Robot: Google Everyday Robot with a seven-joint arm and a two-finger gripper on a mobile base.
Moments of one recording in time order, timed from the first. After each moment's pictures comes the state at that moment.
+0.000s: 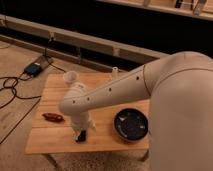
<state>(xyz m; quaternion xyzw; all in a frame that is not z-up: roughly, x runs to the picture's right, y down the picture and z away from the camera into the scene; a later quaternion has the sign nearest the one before) -0.098 0.227 0.706 -0.30 0.23 0.52 0.76</state>
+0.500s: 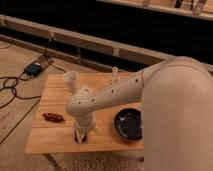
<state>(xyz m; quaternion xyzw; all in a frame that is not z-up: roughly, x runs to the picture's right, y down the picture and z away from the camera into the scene) -0.087 0.253 0.737 -0.34 0.24 0.50 0.76</state>
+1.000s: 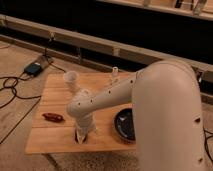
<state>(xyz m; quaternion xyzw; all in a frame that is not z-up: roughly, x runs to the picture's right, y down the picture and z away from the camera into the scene) -0.091 0.267 0.753 -0.35 0.25 0.48 0.76</state>
